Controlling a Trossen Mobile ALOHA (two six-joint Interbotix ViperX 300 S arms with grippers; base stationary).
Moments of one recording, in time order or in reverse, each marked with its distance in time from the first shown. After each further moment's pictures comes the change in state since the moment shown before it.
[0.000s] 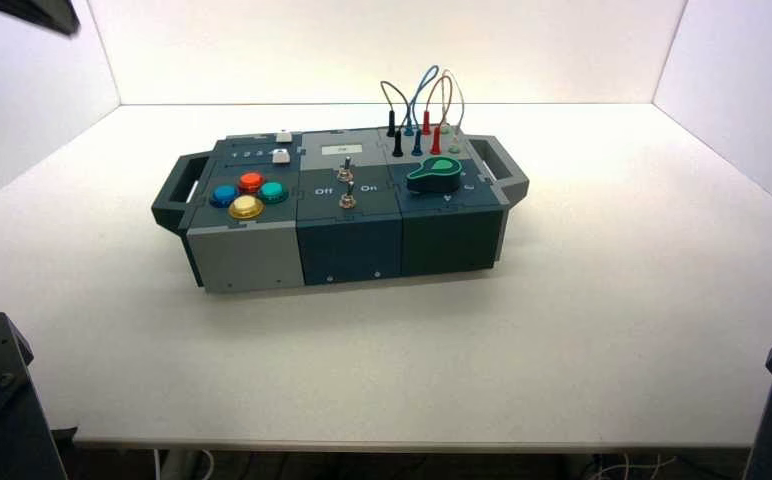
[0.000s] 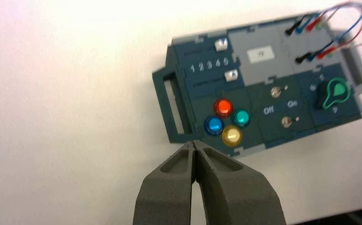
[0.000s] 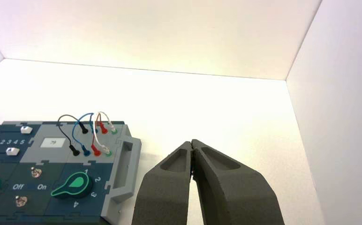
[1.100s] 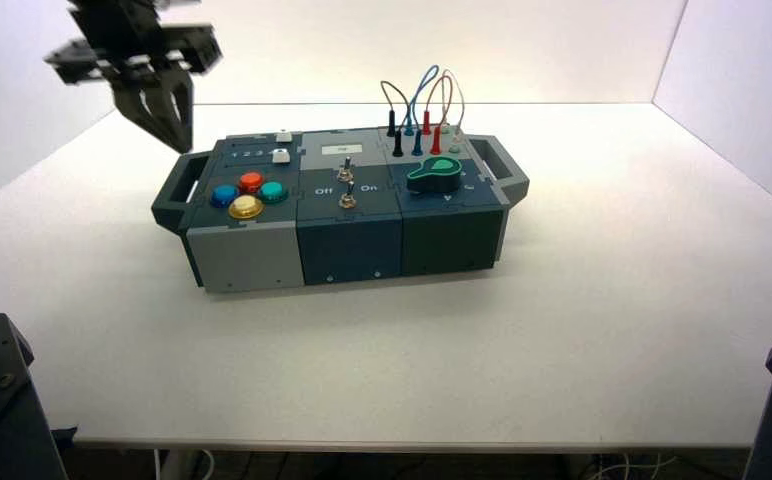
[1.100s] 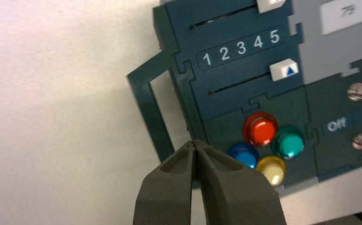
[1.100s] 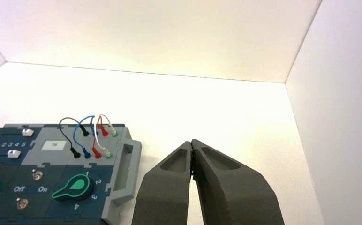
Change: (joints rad) left arm -0.077 0.739 -0.224 0.002 -0.150 0.044; right arm 0.000 -0.014 0.000 0.002 0.000 0.000
